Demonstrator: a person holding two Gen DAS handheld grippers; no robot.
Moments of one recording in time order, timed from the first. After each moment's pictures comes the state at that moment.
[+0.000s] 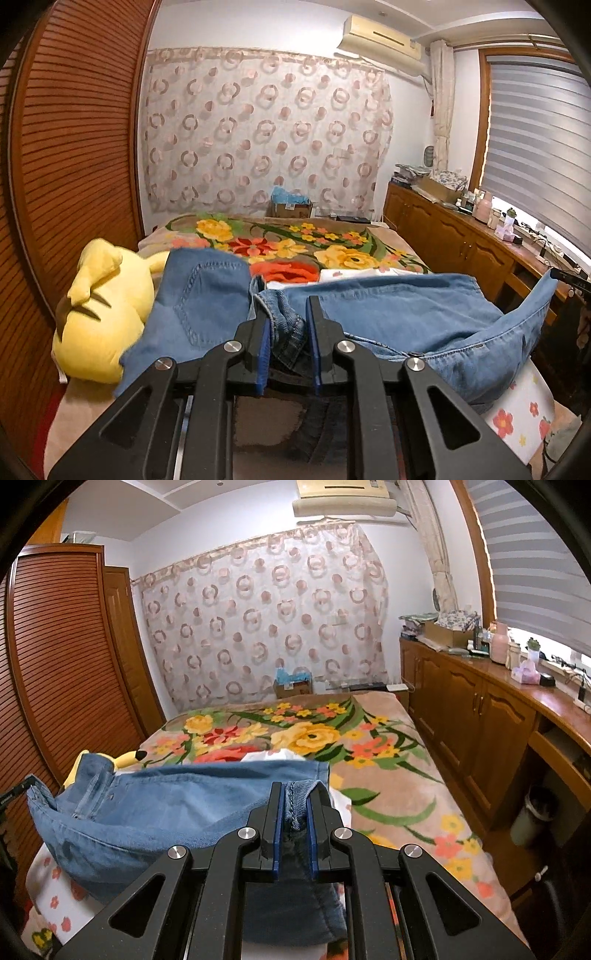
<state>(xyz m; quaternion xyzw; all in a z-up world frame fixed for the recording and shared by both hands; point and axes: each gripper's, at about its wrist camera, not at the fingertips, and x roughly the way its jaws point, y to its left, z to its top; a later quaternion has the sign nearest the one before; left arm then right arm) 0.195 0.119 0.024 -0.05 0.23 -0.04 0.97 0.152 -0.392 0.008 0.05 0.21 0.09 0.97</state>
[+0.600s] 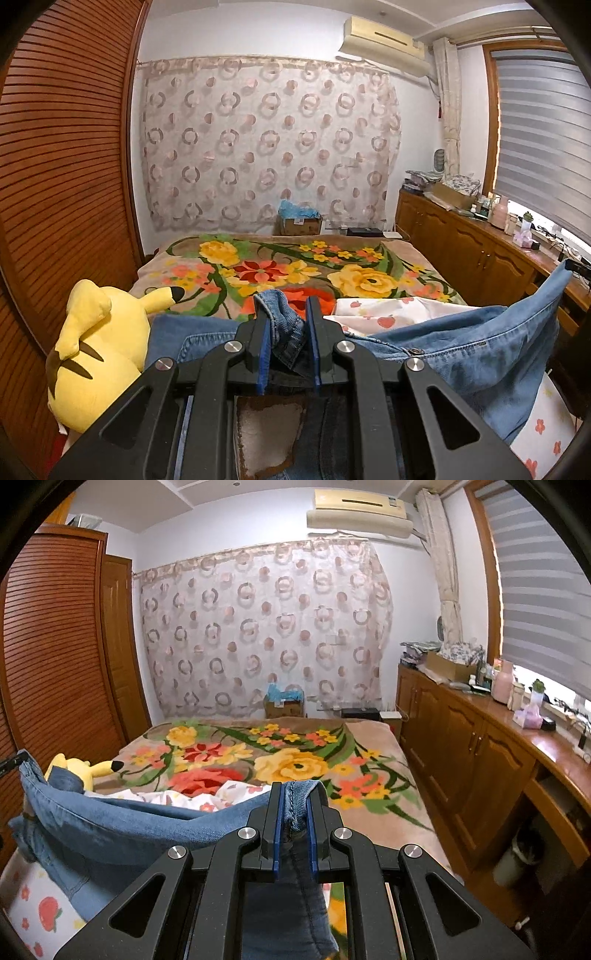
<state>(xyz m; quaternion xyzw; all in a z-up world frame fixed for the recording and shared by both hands) 0.297 0.126 0.037 -0.03 0.21 -0.02 0.98 0.218 -0.363 0.010 0.00 0.18 0.07 0.98</state>
